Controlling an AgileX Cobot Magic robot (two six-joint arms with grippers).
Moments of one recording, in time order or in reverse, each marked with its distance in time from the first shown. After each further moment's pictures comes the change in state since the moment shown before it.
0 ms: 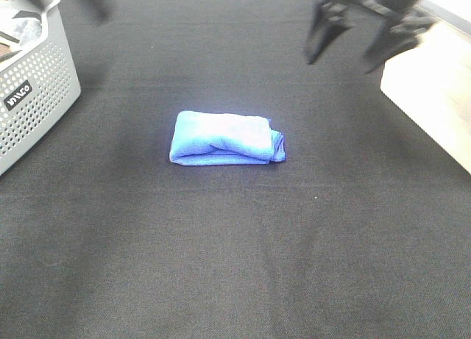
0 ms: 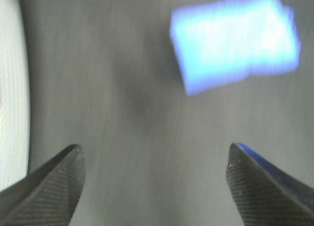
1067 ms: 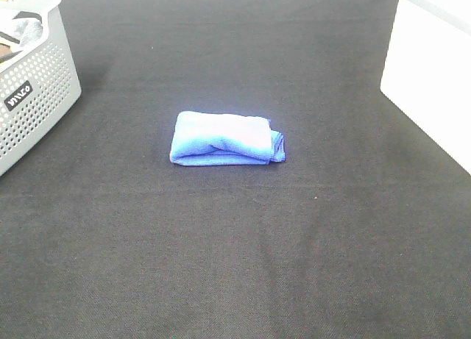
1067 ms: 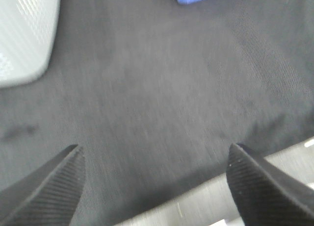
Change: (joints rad) left arm 0.000 -1.507 1.003 0.002 0.009 0.041; right arm 0.000 -1.229 1.084 -0.147 -0.097 0.002
